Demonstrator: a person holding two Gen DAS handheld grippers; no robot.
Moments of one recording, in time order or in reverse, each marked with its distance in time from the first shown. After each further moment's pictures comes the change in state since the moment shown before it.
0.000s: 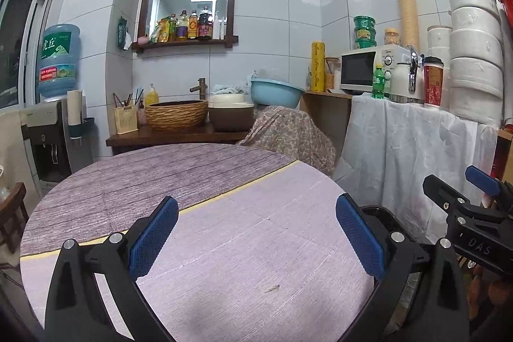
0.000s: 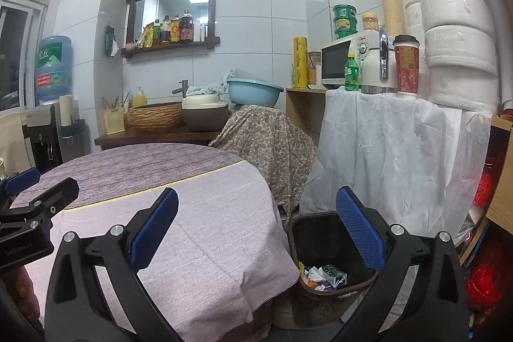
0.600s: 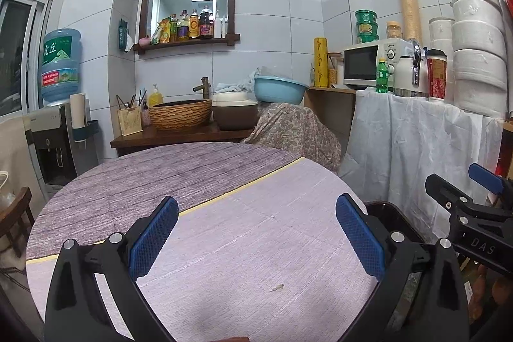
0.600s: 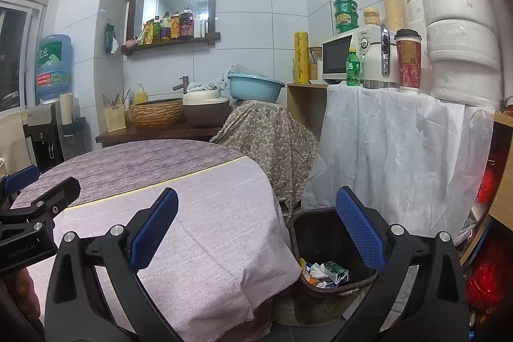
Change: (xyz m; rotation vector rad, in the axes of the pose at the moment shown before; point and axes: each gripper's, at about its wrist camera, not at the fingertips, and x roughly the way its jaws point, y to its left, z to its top) left arm 0.003 0.000 0.005 0.019 0.017 0.028; right arm 0.006 -0.003 -0.001 0.005 0.027 0.009
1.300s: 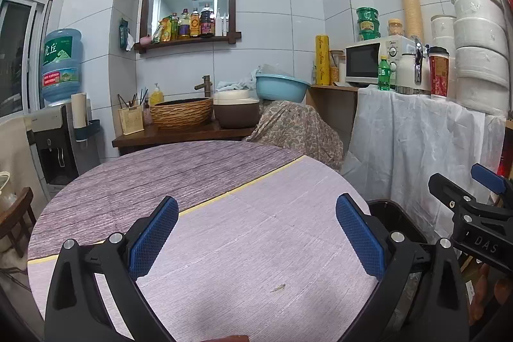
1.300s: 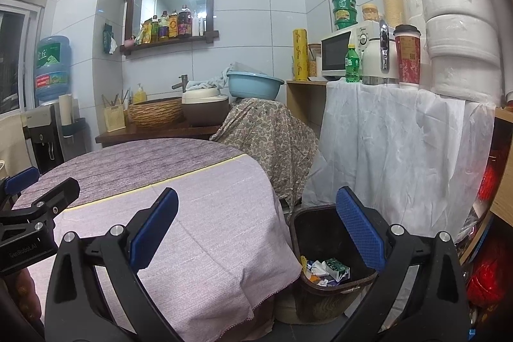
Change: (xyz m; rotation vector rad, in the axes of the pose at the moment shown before) left arm 0.002 -0.001 0.001 0.009 0.012 0.013; right arm 0.002 0.001 0.000 0.014 0.011 -0.002
